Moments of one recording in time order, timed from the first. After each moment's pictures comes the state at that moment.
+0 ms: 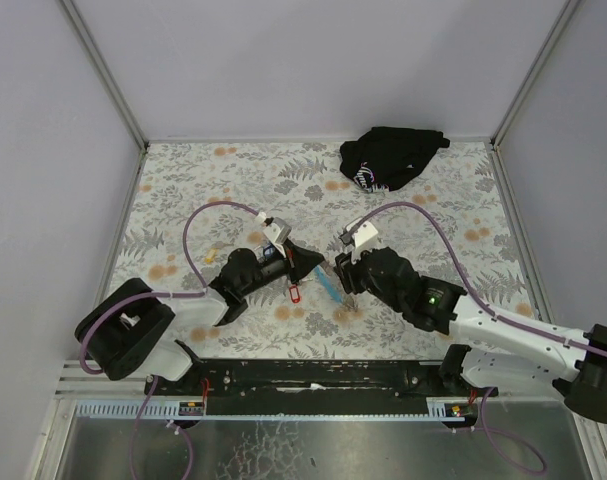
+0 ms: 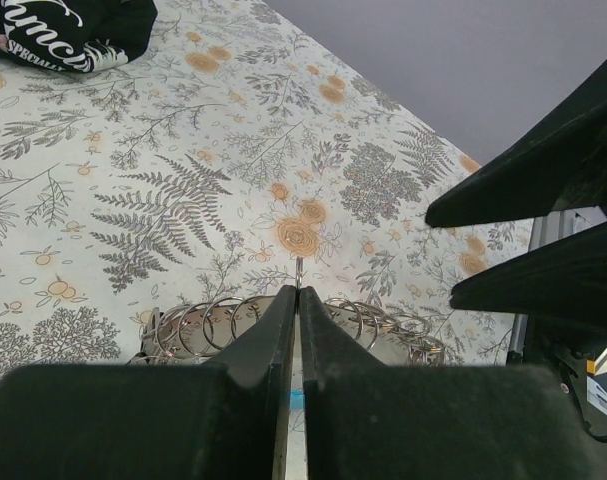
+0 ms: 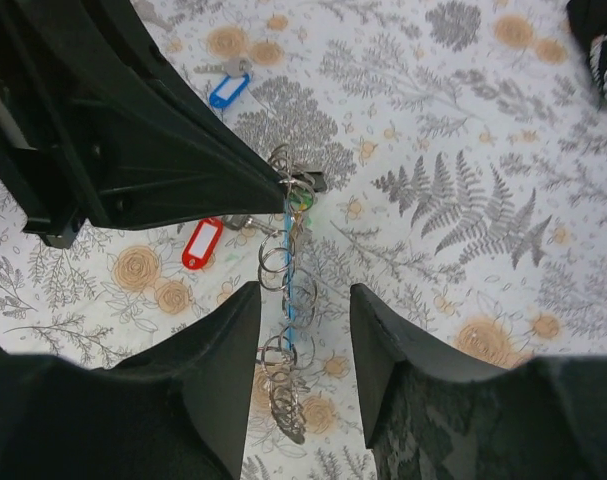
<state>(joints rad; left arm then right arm) -0.71 1.42 0.38 1.05 0.28 -0.41 1.02 0.98 0.69 -0.13 0.34 0.14</state>
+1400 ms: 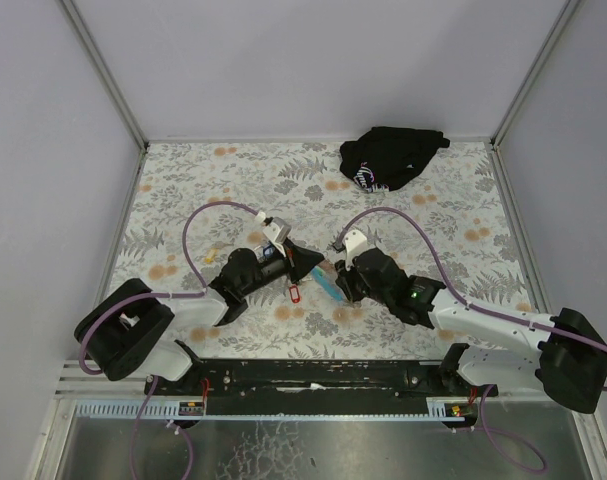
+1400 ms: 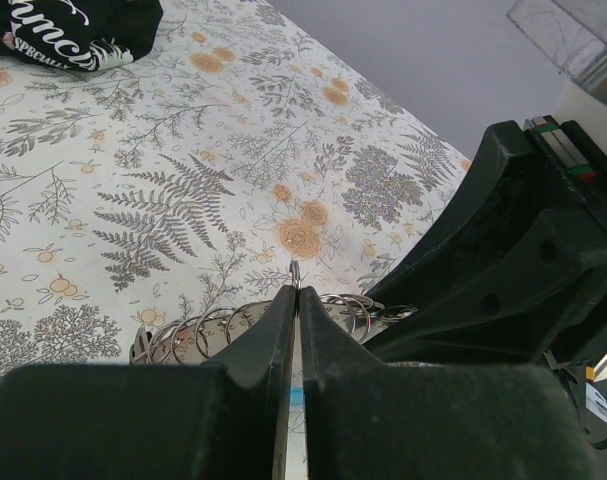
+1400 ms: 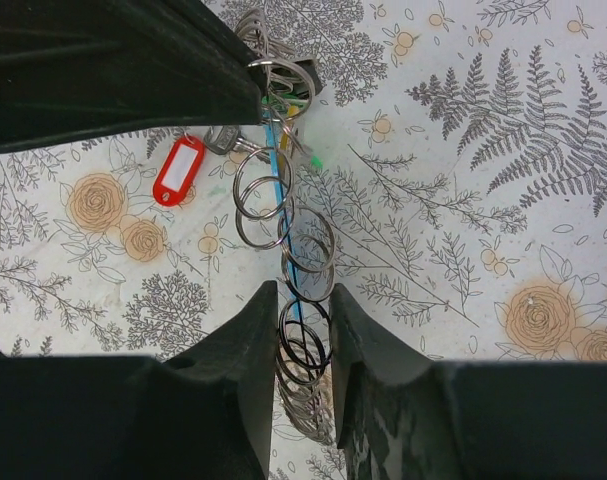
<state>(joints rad) -0.72 1.42 0.38 1.04 0.28 -0.43 0.93 1.14 0.62 -0.10 0.18 0.20</state>
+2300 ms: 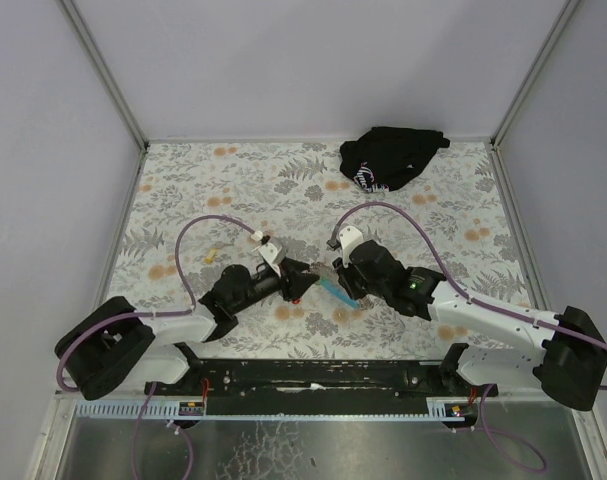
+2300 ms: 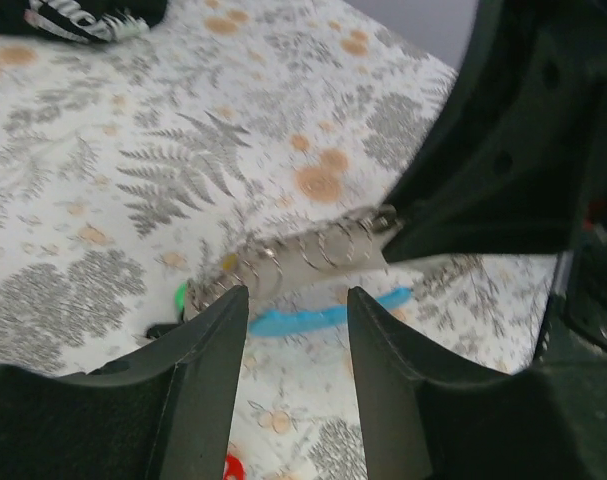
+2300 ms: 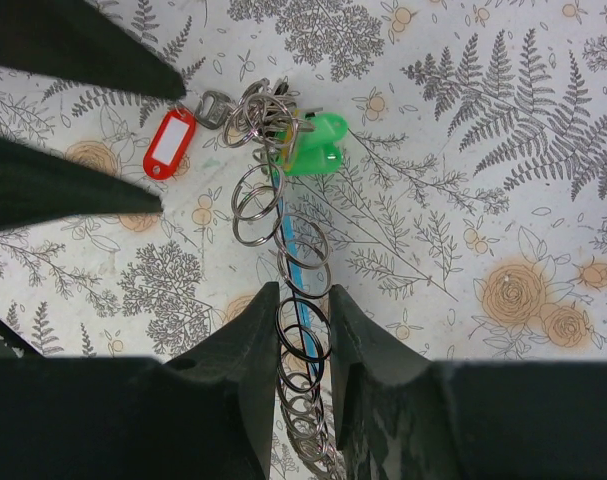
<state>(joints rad) -0.77 1.28 0.27 0.97 0.19 -0.29 0.93 1.16 0.74 -0.28 0.17 0.15</state>
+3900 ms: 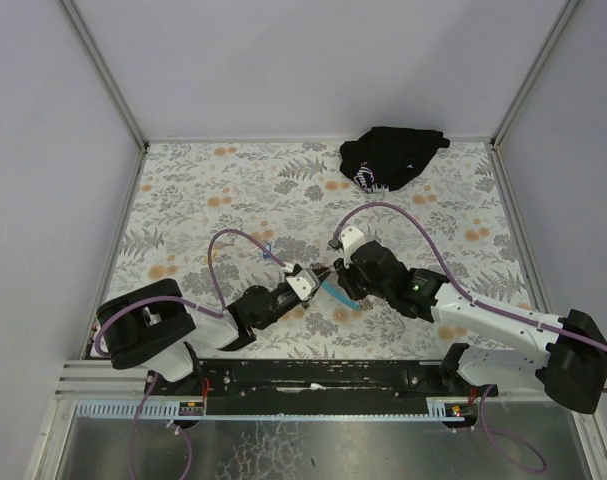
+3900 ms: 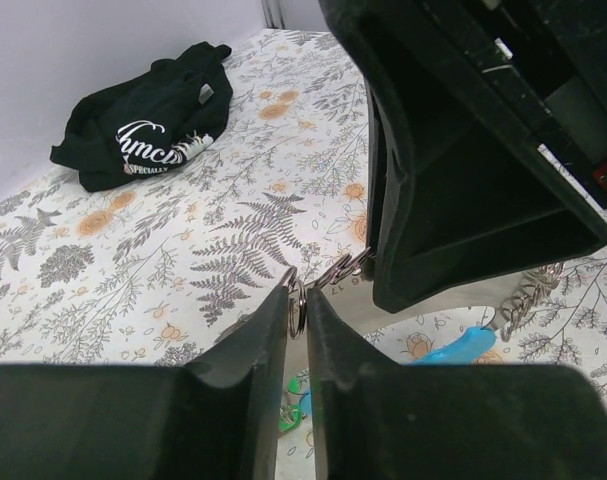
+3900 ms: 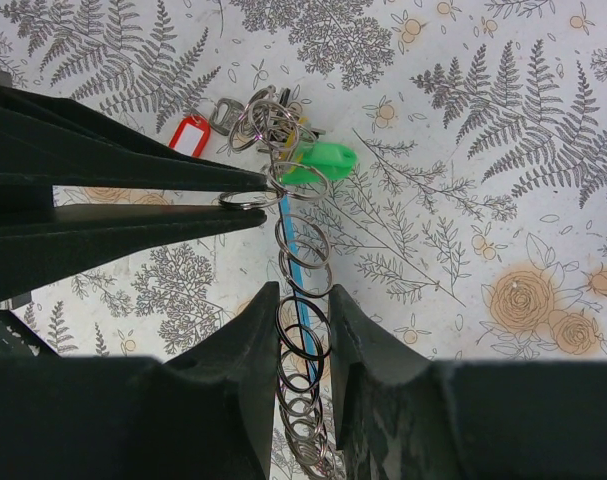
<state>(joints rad) -1.04 1.53 0.28 1.32 -0.14 0.18 0.93 1.14 0.72 -0.27 0.16 0.16</state>
